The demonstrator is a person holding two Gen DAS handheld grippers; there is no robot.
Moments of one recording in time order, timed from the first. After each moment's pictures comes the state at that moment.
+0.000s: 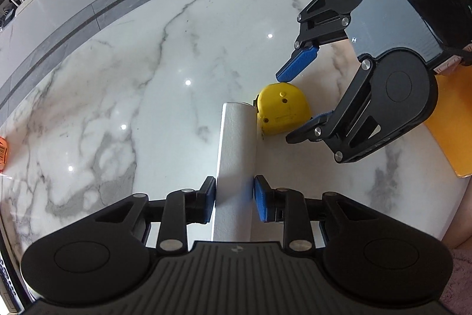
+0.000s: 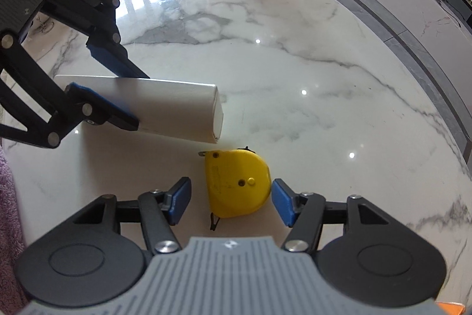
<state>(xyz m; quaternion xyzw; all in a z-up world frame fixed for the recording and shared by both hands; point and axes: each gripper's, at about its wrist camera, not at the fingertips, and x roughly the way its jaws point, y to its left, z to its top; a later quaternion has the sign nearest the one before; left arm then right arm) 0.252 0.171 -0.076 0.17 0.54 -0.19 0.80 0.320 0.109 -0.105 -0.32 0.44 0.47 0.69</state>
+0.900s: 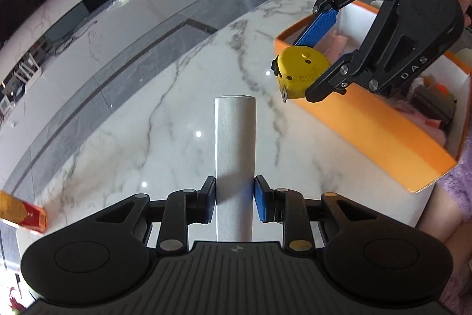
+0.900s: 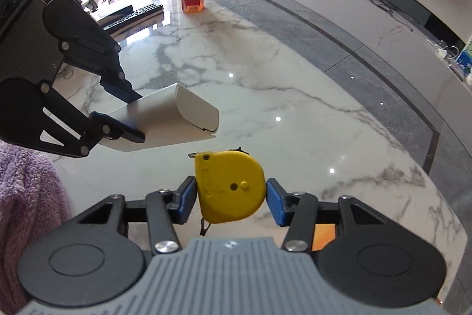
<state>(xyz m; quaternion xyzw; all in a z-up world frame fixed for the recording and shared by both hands) 0.197 0.083 0.028 0.25 0.43 -0.22 0.84 0.270 -0.017 0.036 -0.27 0.39 0.42 0.78</state>
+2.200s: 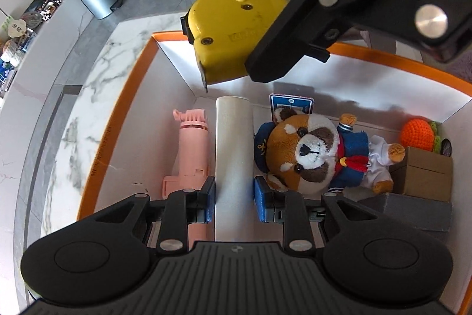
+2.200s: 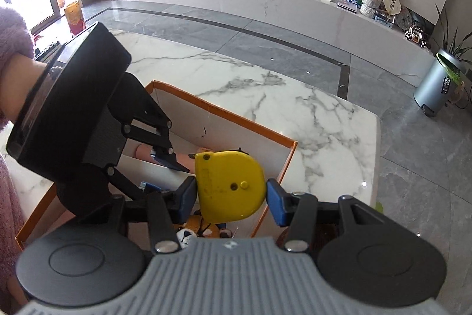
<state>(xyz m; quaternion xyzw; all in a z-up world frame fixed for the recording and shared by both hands) 0.287 -0.168 -0.084 0.40 0.42 -0.41 0.71 0.294 -0.246 0.020 -0.17 0.41 0.29 0.85</state>
